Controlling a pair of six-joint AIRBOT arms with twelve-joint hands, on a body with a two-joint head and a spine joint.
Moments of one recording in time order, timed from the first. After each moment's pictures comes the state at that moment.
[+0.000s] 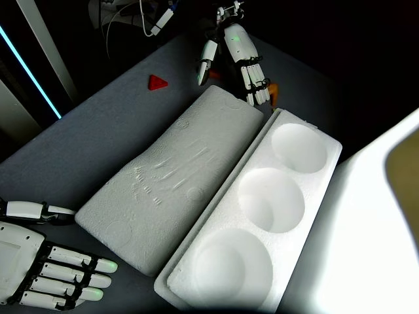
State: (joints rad) left arm 0.93 -0.99 1.21 -0.17 -0.79 0.53; right arm -0.97 -0.95 1.05 0.51 0.98 -0.80
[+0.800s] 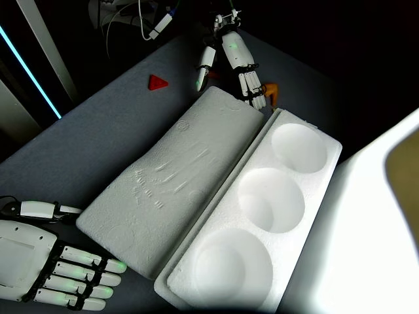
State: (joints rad) left arm 0.96 -1.02 1.19 -0.20 -0.84 0.49; right arm -0.95 -0.98 1.06 0.54 0.99 -0.77
